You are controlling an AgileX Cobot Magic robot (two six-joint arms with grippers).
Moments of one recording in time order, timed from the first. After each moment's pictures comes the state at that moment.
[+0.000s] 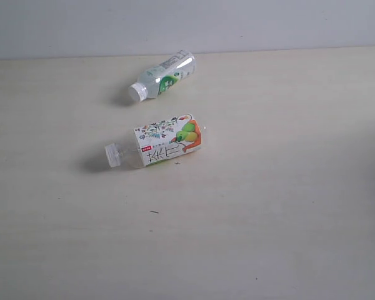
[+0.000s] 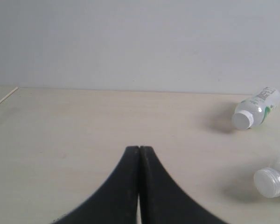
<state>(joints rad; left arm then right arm) 0.12 0.01 0.00 0.07 0.21 -0.09 0.27 0.00 -0.32 0.05 0.36 -0.13</state>
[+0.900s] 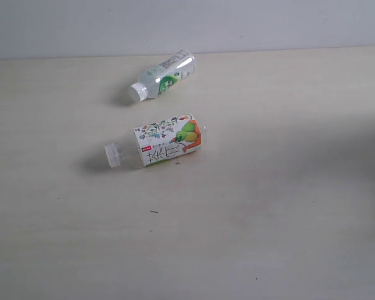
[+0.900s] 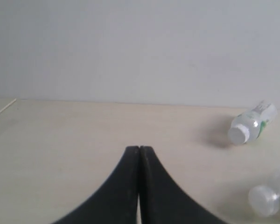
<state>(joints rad) 0.12 0.01 0.00 0.06 0.15 -0.12 0.27 0.00 -0.32 0.05 0.36 -0.13</state>
